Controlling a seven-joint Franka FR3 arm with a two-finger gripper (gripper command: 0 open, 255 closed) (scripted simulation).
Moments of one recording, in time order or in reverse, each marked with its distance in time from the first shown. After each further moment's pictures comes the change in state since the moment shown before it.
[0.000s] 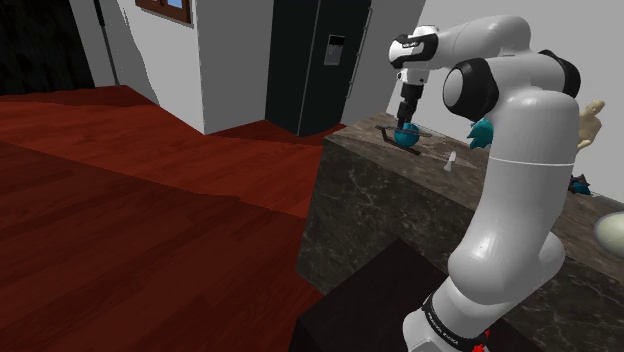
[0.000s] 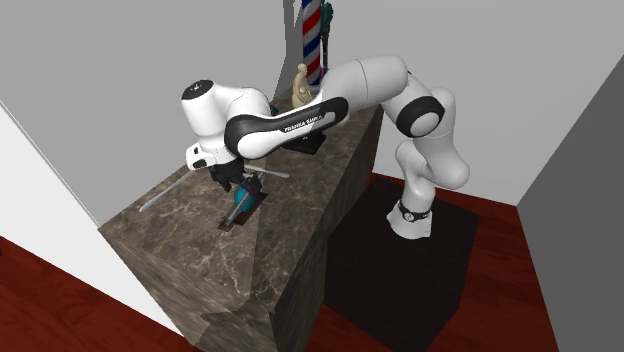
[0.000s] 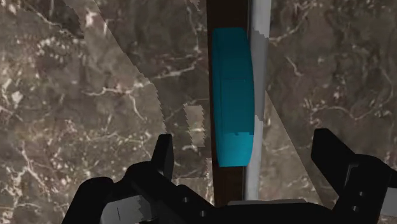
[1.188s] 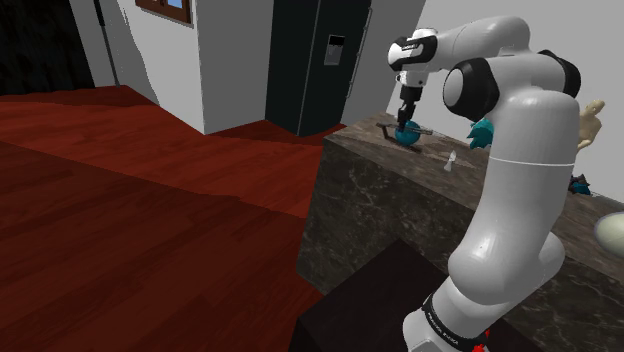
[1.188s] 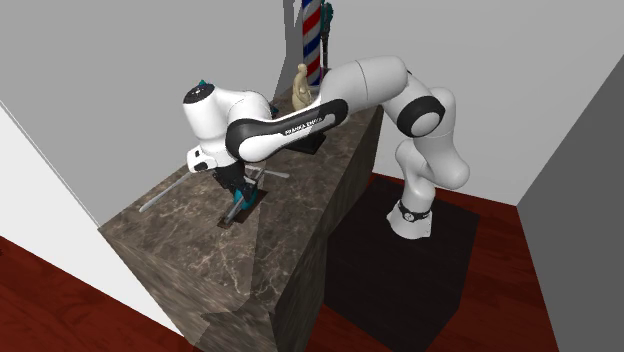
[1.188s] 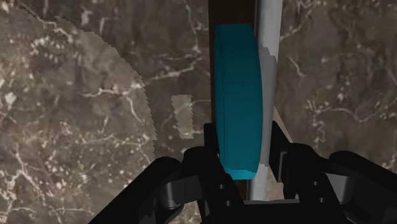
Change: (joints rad) arm 0.003 -0.002 0.001 -0.023 -0.001 0.021 0.002
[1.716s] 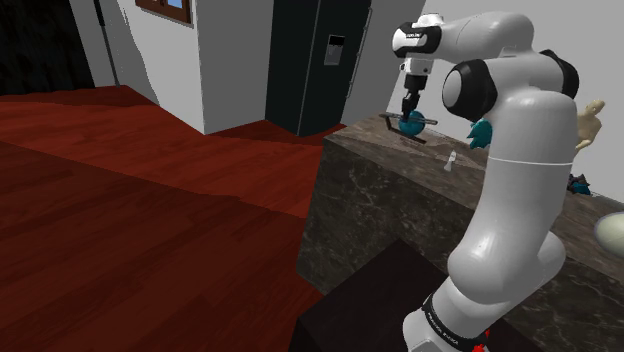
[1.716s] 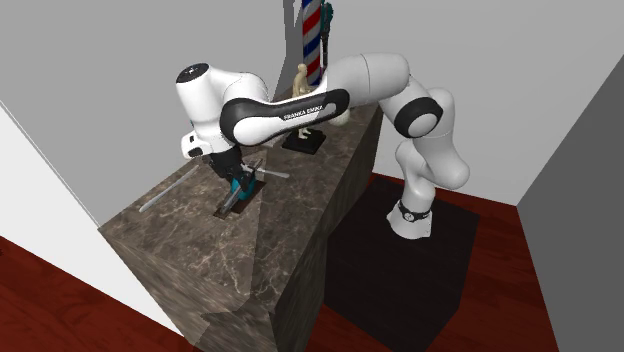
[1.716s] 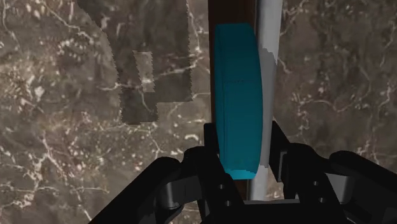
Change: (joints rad) arm -0.016 0.012 -0.003 0.122 0.005 -0.109 -0.010
